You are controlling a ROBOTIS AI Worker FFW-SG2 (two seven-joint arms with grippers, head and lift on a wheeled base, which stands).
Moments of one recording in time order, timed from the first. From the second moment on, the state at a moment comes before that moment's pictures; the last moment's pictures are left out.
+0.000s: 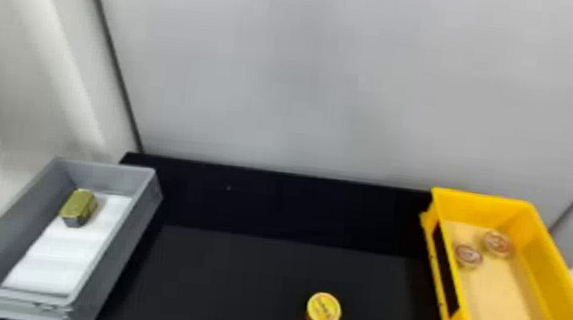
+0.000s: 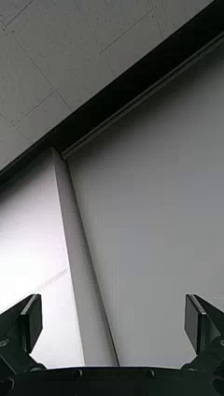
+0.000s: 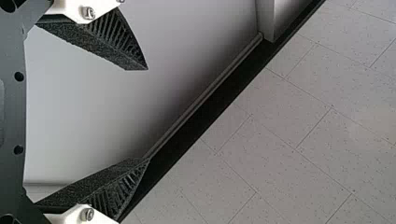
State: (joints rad) left arm -0.32 0.35 0.05 -2.33 -0.28 0.33 0.17; right arm -0.42 -0.43 0.03 -2.38 0.45 0.14 -0.18
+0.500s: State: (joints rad) left arm -0.32 0.35 0.05 -2.33 -0.28 0.33 0.17; right arm -0.42 -0.43 0.03 -2.38 0.45 0.15 -0.18
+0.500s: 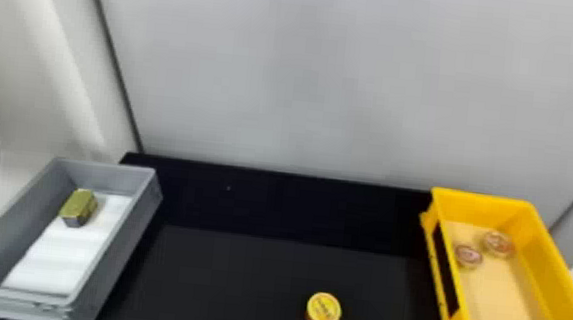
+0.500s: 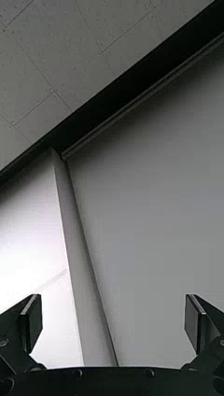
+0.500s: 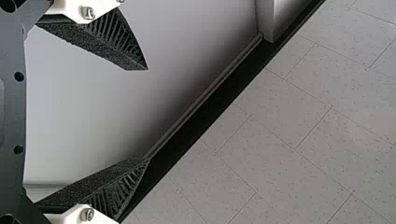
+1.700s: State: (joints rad) left arm -0.34 0.34 0.03 -2.33 -0.28 0.32 0.17; right arm -0.38 -0.29 -0.07 -2.36 -0.26 0.94 -0.32
